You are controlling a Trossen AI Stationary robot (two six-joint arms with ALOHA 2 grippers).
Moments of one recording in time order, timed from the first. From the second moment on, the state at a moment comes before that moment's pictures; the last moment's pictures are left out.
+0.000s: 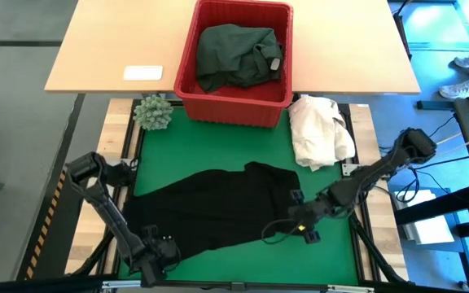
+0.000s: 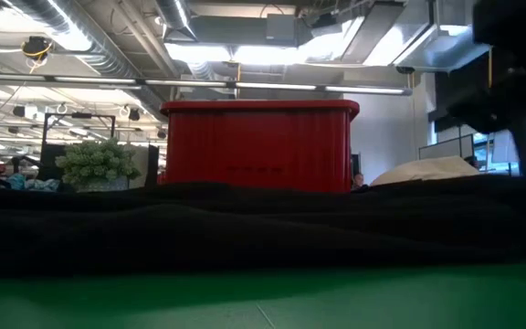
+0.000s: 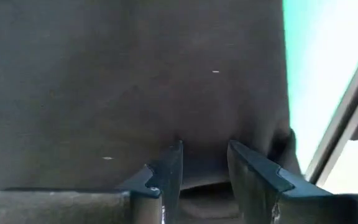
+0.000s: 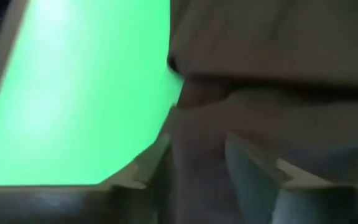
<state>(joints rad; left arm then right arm) -0.98 1.83 1.14 -0.79 0.05 -1.21 0.57 1.39 0.72 -0.39 0.01 0.33</state>
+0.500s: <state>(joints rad) -1.04 1.86 1.14 -0.80 0.25 -1.25 0.58 1.48 0.73 -0.67 -0.10 0.44</state>
